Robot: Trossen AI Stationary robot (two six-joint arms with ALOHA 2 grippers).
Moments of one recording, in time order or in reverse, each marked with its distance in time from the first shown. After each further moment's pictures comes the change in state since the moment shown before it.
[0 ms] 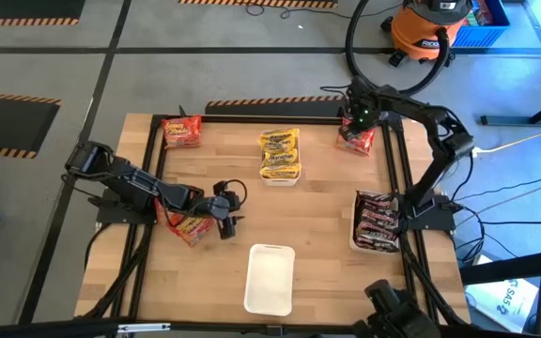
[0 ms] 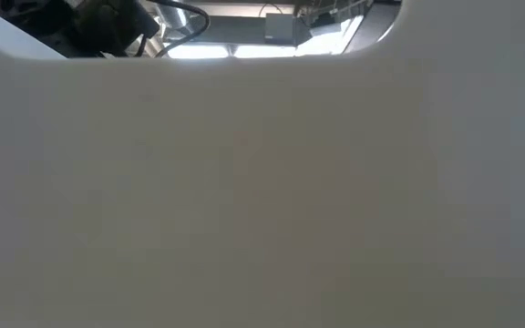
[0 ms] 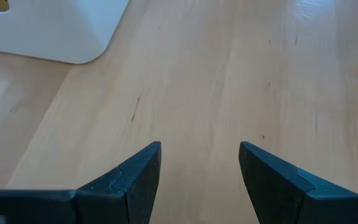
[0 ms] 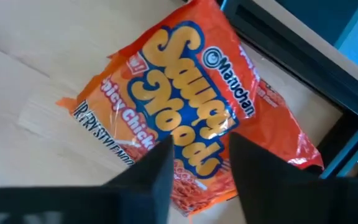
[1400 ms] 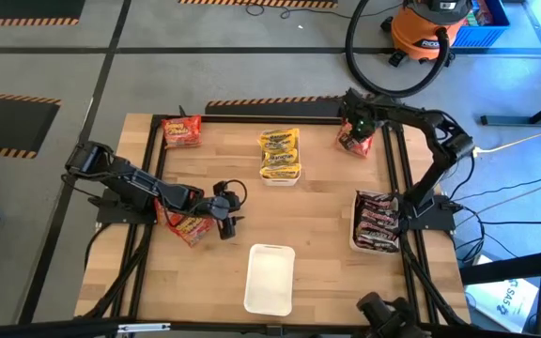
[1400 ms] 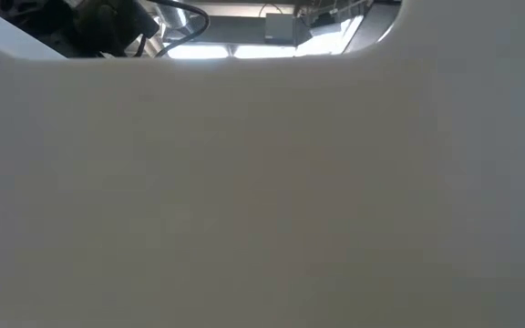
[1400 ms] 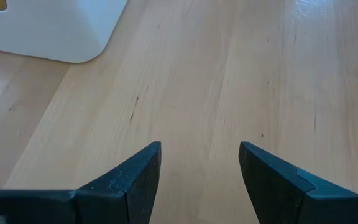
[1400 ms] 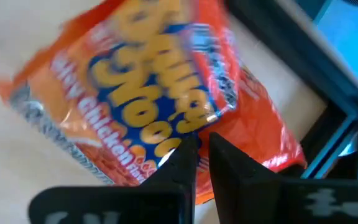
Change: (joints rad) left arm -0.002 0.000 -0.001 0.000 0.001 -0.001; right arm 0.078 -0.017 -0.108 0.070 0.138 -0.006
